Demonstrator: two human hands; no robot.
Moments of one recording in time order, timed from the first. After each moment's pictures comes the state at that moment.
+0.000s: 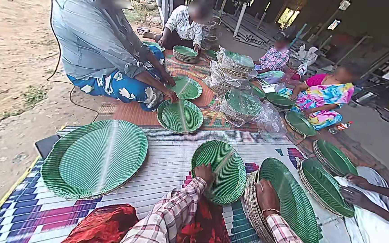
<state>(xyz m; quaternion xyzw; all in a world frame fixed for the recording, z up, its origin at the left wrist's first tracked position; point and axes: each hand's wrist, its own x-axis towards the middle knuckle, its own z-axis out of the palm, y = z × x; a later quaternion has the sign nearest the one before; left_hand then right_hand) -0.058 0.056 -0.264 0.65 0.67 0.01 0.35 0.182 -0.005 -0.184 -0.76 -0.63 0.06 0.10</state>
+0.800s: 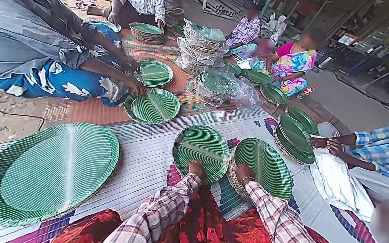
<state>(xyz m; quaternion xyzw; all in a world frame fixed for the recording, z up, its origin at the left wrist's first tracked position) 0.000 0.016 -0.248 0.70 0.63 -0.18 0.29 0.183 -0.002 -0.194 -0.80 -0.53 0.21 -0.17</state>
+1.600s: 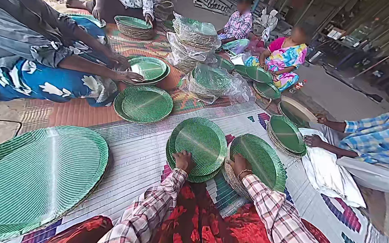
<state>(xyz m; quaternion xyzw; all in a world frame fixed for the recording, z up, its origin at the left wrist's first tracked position) -0.035 0.045 -0.261 0.72 0.64 -0.11 0.25 0.185 0.004 -0.172 -0.79 -0.57 0.20 -0.10</state>
